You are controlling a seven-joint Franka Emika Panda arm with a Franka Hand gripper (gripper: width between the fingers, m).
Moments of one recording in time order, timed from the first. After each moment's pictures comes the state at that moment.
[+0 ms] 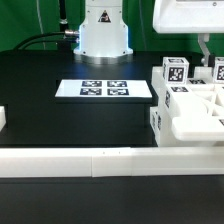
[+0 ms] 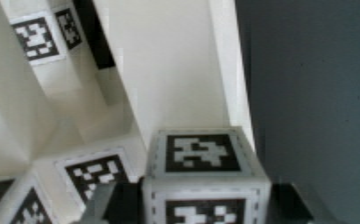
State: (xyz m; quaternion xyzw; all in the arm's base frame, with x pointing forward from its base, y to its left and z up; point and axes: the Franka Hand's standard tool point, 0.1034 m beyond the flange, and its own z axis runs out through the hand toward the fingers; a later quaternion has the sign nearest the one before) arm 0.600 0.125 0.120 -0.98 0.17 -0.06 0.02
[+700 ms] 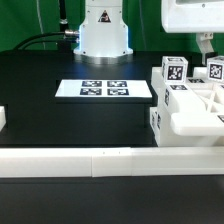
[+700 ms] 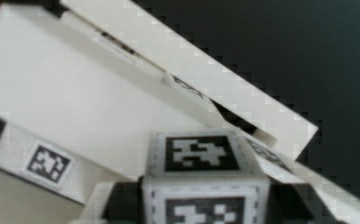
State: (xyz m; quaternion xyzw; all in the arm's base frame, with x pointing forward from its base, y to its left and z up) arm 0.594 0.126 0.119 -0.86 0.51 -0.04 0.06
